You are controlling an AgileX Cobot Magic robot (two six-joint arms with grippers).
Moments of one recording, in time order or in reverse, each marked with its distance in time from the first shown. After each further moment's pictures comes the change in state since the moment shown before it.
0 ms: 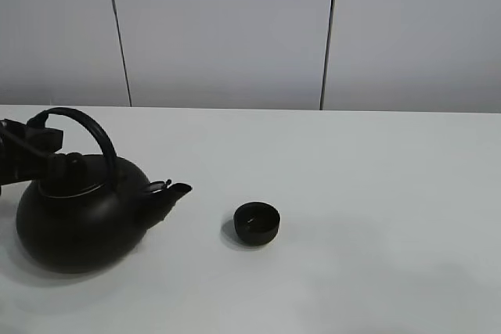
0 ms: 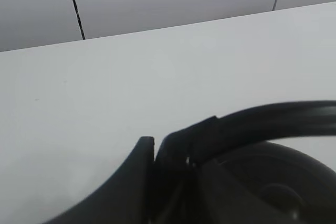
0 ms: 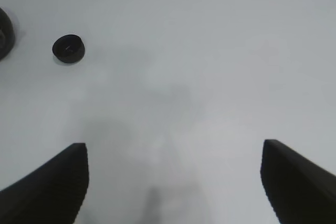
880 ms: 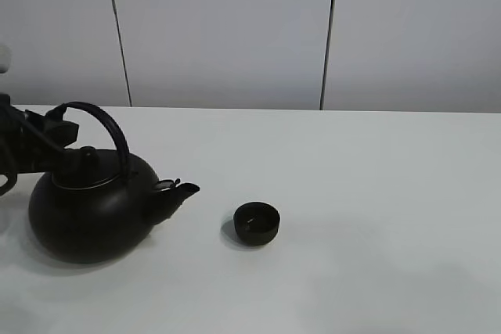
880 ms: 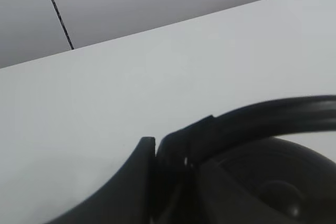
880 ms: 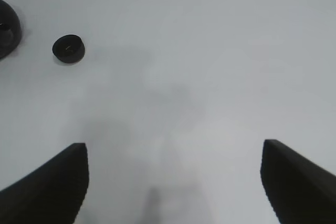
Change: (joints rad) left arm 0.000 0.001 -0.092 0.045 0.115 0.056; right arm 0.000 0.000 0.000 0.000 0.000 0.000
